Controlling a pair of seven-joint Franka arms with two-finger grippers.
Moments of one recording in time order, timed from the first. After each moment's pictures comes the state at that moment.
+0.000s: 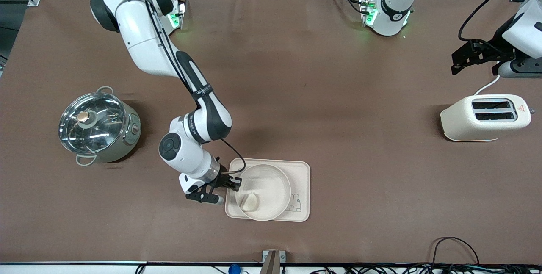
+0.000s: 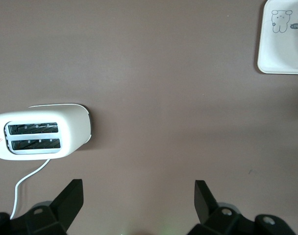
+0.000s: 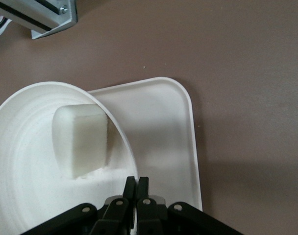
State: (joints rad) left arm -0.01 -0.02 -0.11 -1.52 0.01 1.49 -0.08; right arm 0.48 0.96 -0.07 -1.18 0.45 2.44 0.32
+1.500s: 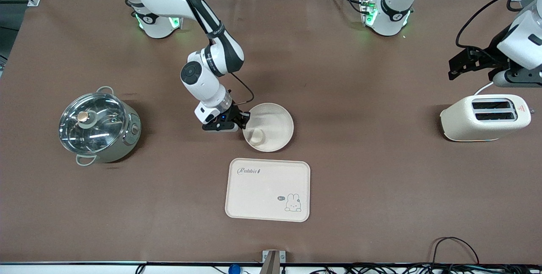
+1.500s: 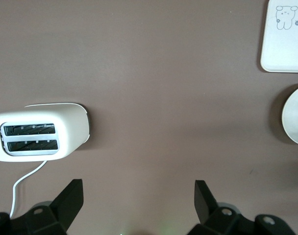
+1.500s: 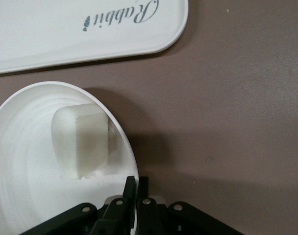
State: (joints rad) left arm -0.01 0.03 -0.11 -1.50 0.01 1.50 -0.08; right arm 0.70 0.53 -0.04 -2.05 0.58 2.85 0.24
